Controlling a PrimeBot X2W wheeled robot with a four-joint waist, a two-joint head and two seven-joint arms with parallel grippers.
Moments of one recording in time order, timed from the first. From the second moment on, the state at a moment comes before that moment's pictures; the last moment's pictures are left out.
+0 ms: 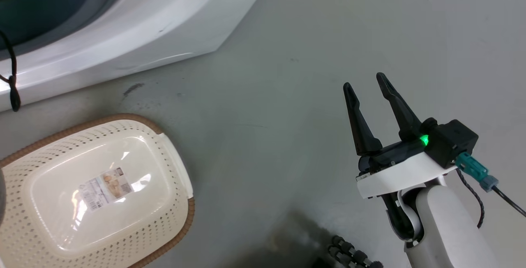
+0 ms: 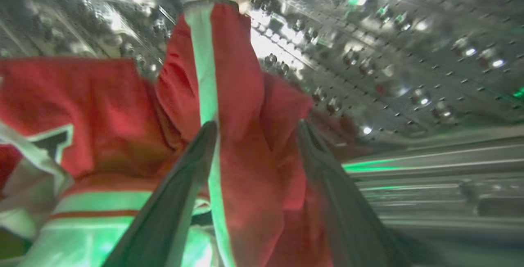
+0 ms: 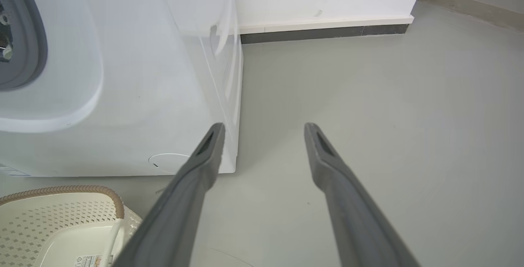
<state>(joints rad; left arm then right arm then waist) -1.55 0.41 -0.07 1.25 -0.19 -0.09 0.35 -0.35 -0.05 0.24 0.17 0.25 0.13 -0.26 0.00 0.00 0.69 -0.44</state>
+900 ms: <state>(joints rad) -1.52 0.43 -0.08 1.17 -0.23 -0.03 0.51 -0.36 -0.05 0.27 0.18 0.30 0.13 -0.26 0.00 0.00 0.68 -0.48</state>
